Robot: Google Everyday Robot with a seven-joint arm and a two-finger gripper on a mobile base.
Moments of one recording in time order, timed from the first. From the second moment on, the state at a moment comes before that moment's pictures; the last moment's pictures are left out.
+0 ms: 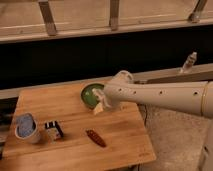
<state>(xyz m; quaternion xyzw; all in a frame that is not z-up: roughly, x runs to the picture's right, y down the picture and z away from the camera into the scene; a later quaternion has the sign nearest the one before) 0.011 0.117 0.762 -0.25 0.09 0.61 0.75</state>
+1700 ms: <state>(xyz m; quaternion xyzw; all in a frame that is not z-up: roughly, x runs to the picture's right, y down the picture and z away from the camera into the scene) 0.011 0.117 0.761 -0.25 0.09 0.61 0.75</state>
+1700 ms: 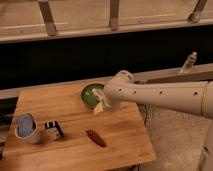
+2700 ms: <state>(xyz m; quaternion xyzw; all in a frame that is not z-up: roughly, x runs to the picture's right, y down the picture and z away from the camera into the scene) -0.074 0.098 0.744 -0.32 0.01 0.56 0.77</state>
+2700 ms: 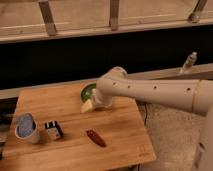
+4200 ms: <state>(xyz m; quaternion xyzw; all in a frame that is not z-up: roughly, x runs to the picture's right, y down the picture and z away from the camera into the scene) -0.154 0.153 0.666 -0.40 -0.08 0.42 0.81</state>
